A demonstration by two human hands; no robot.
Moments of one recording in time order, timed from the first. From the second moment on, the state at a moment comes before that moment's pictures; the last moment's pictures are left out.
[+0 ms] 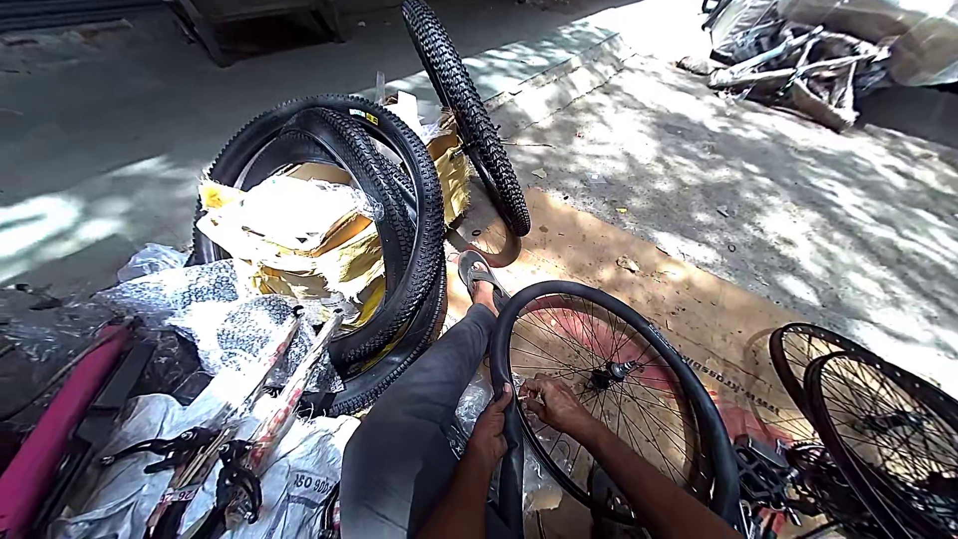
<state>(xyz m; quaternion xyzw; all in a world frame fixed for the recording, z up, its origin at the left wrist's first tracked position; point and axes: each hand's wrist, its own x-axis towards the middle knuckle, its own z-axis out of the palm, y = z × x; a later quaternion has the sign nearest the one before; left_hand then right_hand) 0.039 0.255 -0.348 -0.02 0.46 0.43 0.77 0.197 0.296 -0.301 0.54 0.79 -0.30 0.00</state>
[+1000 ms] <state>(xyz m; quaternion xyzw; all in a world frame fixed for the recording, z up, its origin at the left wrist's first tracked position) 0.038 0.257 -0.348 -0.03 0.46 0.42 0.78 0.191 0.295 -0.297 0.51 0.83 -0.24 0.05</state>
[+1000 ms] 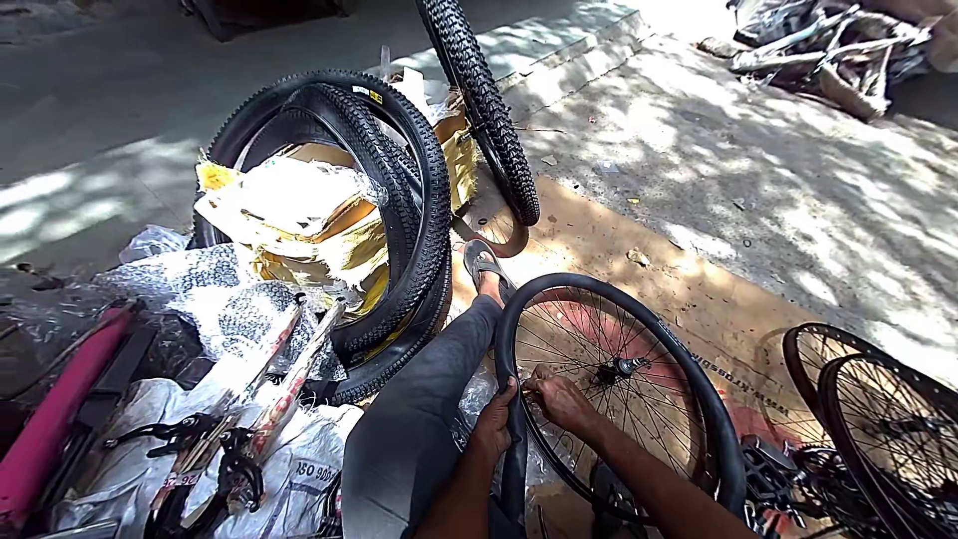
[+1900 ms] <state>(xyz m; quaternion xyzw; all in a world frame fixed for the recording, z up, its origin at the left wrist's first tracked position) 0.041 0.260 -0.355 -0.05 0.42 0.43 0.80 0.184 0.317 -0.270 0.48 0.83 -0.24 0.12</state>
